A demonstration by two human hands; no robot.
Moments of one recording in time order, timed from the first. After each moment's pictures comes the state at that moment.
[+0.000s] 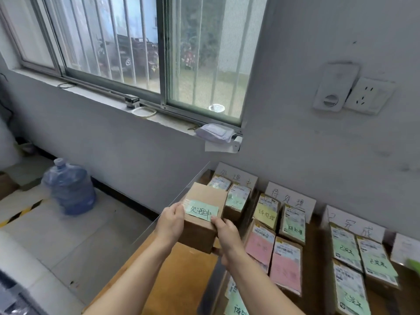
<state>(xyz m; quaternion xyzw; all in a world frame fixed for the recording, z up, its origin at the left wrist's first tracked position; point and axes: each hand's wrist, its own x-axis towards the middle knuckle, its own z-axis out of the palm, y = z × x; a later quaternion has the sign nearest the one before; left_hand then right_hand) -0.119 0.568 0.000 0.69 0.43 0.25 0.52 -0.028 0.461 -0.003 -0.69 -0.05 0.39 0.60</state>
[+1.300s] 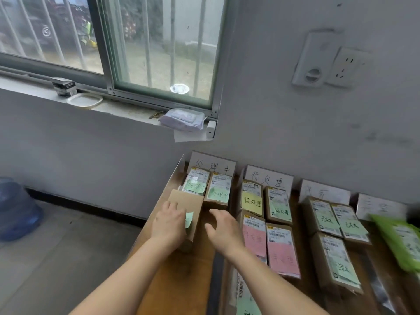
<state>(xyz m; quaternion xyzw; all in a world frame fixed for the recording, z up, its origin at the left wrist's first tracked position) -0.055 0.622 -0.041 0.97 0.24 -0.01 0.07 0.012 0.484 -0.025 -0.92 -0.28 0.13 0.24</state>
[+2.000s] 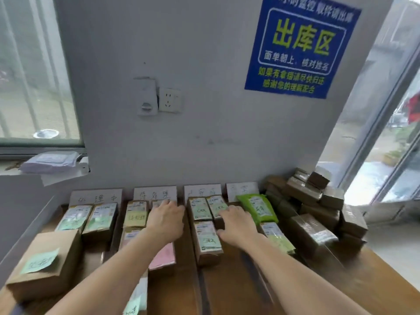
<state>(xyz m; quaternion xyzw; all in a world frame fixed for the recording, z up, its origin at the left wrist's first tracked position) 0.019 0.330 0.080 1.00 -0.01 0.05 0.01 0.040 0.139 0.085 -0.99 -0.16 0.00 0.02</state>
